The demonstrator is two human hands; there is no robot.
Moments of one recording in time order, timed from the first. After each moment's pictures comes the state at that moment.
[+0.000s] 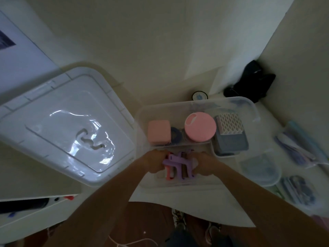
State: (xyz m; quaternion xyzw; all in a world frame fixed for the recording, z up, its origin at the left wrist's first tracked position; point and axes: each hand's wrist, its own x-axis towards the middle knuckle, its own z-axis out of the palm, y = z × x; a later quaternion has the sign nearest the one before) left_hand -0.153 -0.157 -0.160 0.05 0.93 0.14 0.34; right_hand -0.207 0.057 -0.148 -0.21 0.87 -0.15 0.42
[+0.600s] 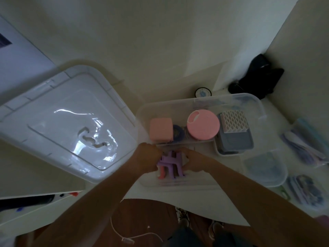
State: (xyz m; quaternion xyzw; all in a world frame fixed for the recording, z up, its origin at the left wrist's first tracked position) left_hand -0.141 -0.175 -0.136 0.14 0.95 -0.13 0.25; right_hand -0.207 0.029 -0.169 -0.22 0.80 -0.29 0.47
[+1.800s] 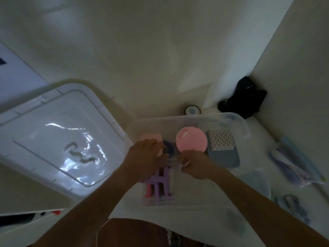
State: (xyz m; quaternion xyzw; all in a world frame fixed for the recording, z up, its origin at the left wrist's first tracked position) left_hand -0.174 -0.140 -0.082 0.09 0.99 0.06 -0.06; right_hand -0.246 0.065 -0.124 -0.25 0.88 -0.25 0.32
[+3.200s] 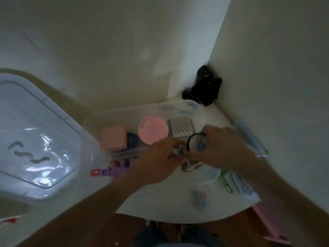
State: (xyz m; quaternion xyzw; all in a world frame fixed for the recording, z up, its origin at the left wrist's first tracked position) left_hand -0.177 0.022 -0.046 0.03 0.88 0.45 0.15; right_hand -0.230 0.198 0.030 -0.10 0.97 -0.08 0.22
